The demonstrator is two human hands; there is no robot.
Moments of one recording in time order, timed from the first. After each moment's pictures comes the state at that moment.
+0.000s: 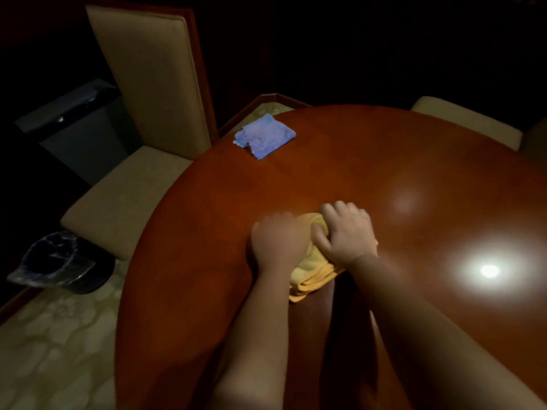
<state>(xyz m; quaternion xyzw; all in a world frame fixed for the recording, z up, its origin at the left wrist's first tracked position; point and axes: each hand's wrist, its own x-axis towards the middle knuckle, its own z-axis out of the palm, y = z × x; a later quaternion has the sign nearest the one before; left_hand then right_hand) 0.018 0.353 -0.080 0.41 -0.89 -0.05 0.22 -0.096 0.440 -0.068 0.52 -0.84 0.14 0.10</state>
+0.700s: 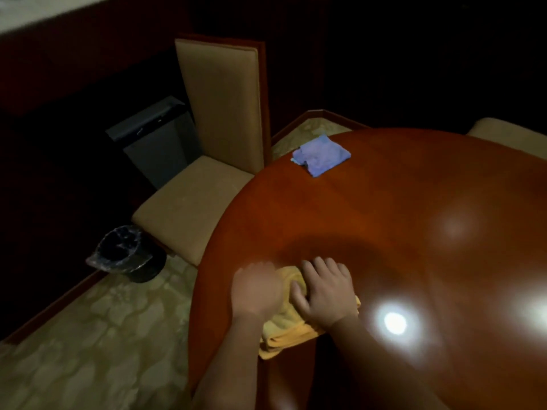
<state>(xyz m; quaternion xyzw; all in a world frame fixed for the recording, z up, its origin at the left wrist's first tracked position) 0.170 0.334 -0.069 0.43 -0.89 -0.01 0.14 0.044 0.421 -0.073 0.59 -0.78 0.20 0.07</state>
